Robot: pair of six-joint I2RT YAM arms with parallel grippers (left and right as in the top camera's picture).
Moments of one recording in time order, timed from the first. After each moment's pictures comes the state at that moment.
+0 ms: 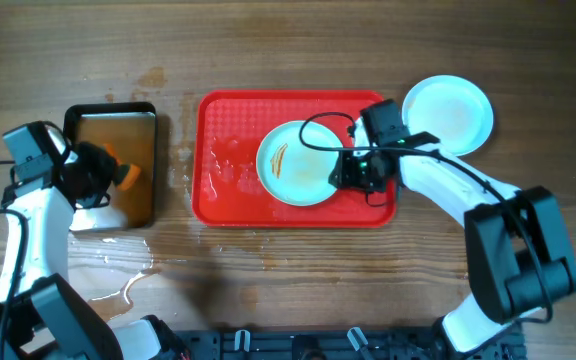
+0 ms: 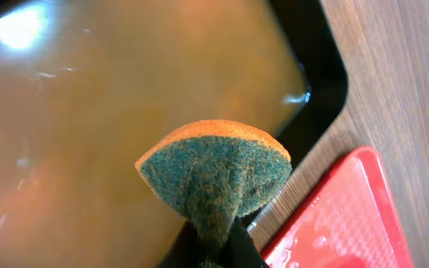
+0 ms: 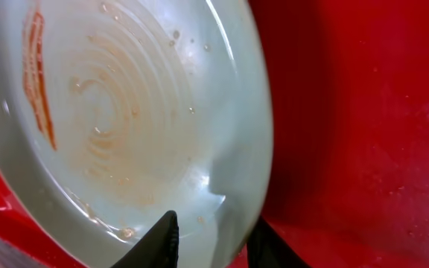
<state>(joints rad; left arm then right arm) 0.44 1.49 0.89 -0.48 0.31 -0.60 0.34 1.81 1.02 -0.52 -0.37 0.45</state>
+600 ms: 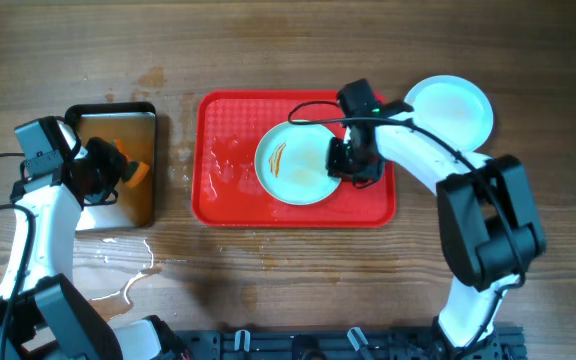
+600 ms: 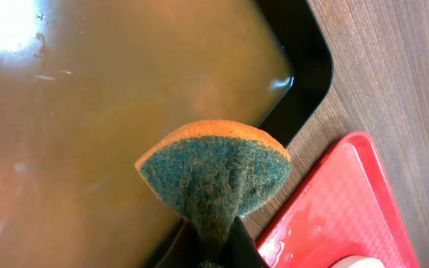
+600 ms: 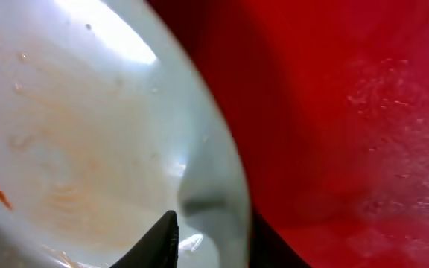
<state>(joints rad) 0.40 1.49 0.89 -0.47 0.31 -0.60 0.40 1.98 1.28 -0.76 -0.22 0.58</state>
